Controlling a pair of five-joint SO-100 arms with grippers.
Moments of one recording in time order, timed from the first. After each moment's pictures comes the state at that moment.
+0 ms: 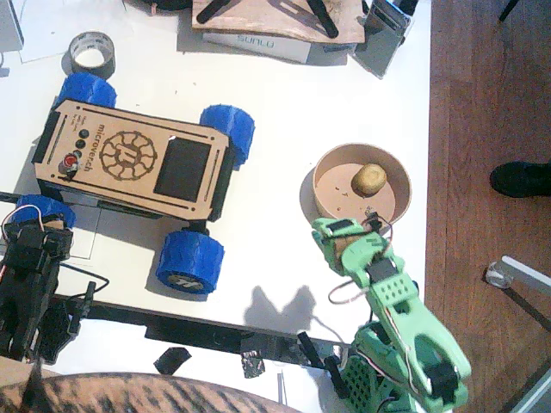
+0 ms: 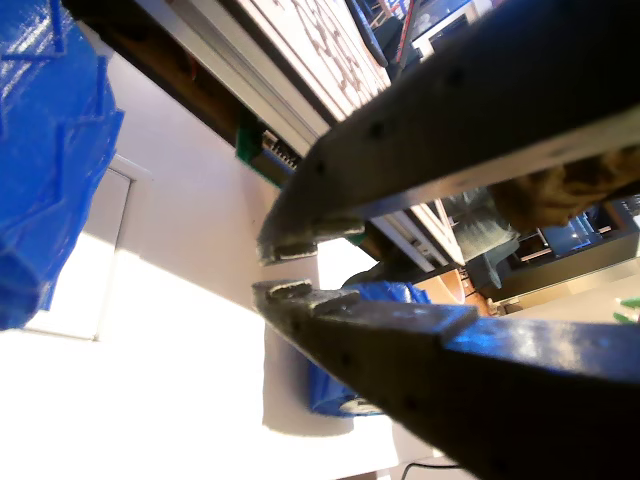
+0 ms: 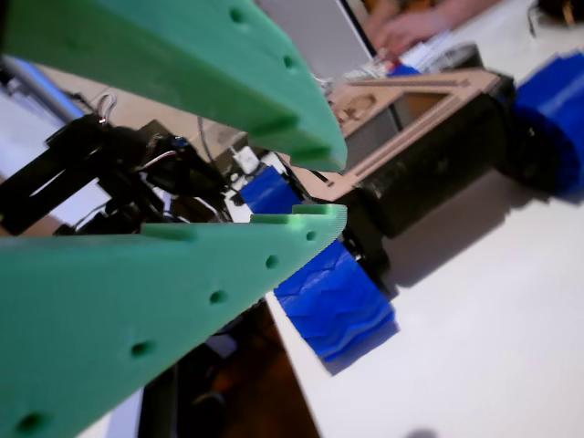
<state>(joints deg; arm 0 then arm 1) -0.7 175.6 177.9 60.4 -33.8 -20.0 151.4 151.5 40.1 8.0</state>
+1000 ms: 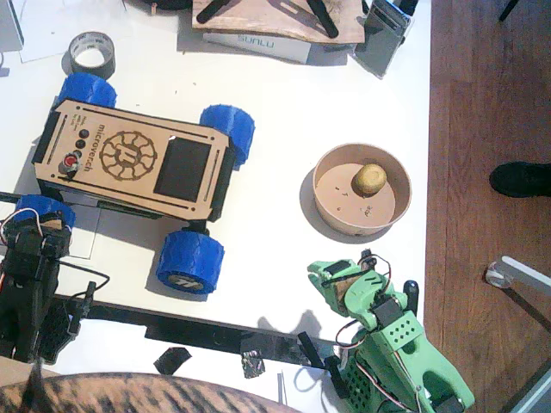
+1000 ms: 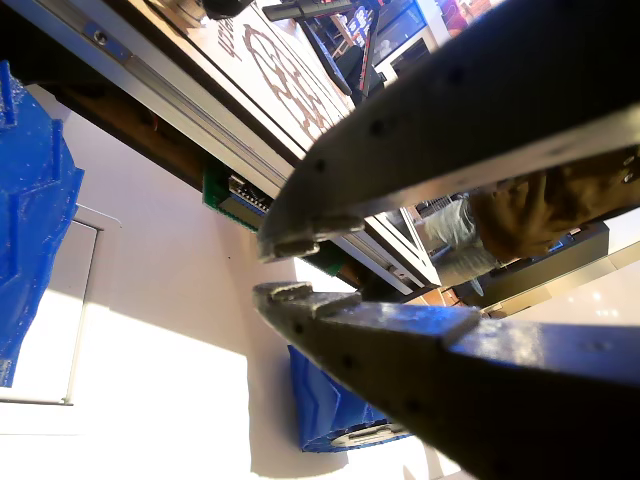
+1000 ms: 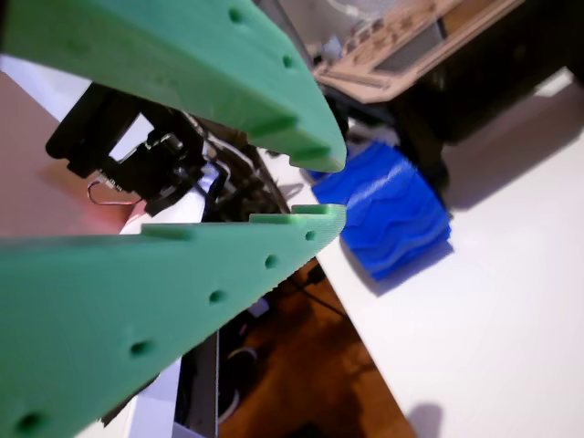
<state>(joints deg) -0.9 188.5 179.0 67.5 -33.6 -28.1 186.2 171.7 57.6 10.6</state>
